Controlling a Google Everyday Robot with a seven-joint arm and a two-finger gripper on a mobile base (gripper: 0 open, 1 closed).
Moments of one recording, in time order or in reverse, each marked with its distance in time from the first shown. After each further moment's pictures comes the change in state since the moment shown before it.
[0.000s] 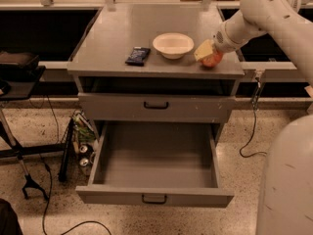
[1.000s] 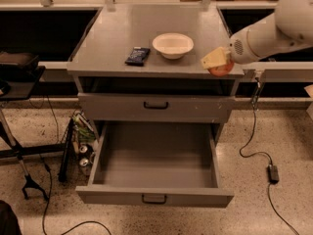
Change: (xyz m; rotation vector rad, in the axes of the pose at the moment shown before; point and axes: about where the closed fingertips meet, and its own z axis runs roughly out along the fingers) arm 0.047 0.052 -0.088 -0.079 -0.115 -0.034
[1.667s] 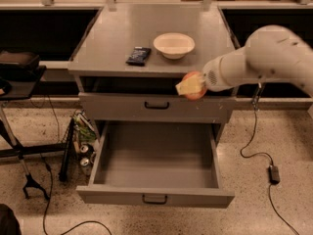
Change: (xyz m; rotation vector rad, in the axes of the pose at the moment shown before) arm 0.042 0.075 0.045 -0.133 -0.015 -0.095
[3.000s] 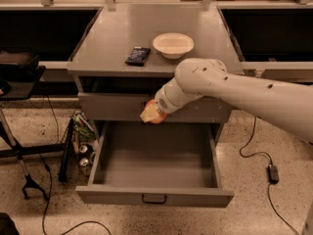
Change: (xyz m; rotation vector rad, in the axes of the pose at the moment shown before) arm 0.040 0.077 0.150 -0.090 0.199 -0.191
